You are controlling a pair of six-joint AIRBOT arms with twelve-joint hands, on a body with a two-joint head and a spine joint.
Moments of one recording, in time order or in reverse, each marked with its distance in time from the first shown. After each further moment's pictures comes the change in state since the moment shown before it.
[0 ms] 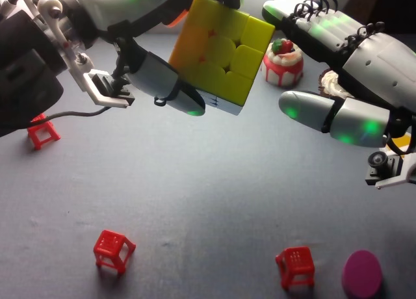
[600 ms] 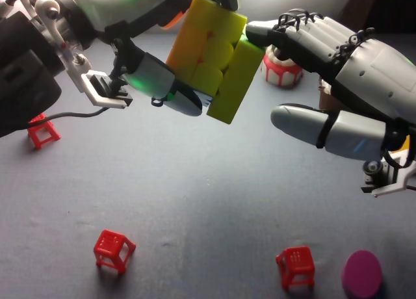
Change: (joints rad) left arm 0.006 0.004 0.000 -0.011 -0.003 0.006; right arm 0.000 0.014 -0.039 -0.064 0.016 0.000
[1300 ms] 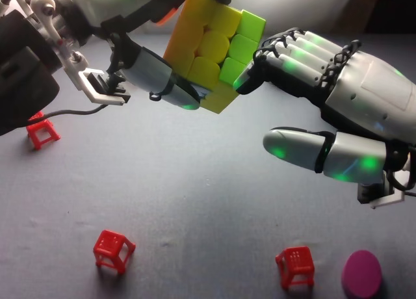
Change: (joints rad) left arm 0.004 0.000 0.005 -0.043 -0.009 0.016; right arm 0.003 0.012 -0.037 -0.105 0.012 0.000
